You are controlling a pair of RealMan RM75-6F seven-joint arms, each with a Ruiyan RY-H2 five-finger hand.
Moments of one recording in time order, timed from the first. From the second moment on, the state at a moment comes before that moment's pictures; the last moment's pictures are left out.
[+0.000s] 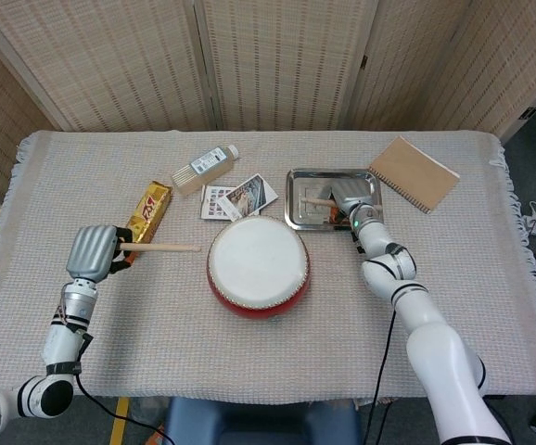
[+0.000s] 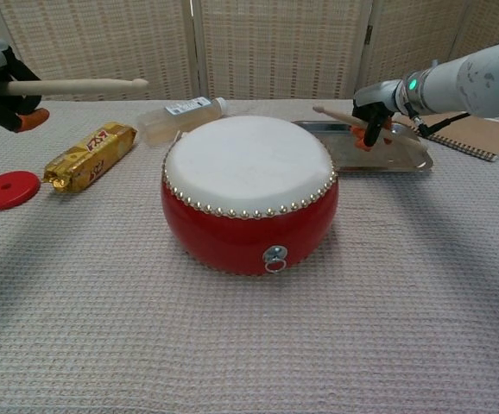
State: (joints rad) left arm -0.62 -1.33 -0.24 -1.63 1.00 1.18 0.29; right arm 1.22 -1.88 0.25 -0.24 -1.19 0.09 0.27
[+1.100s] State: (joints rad) left arm -0.64 -1.31 -0.26 -1.68 1.05 1.19 0.34; right arm 1.19 -1.80 0.32 -0.34 -1.19 0.17 0.27
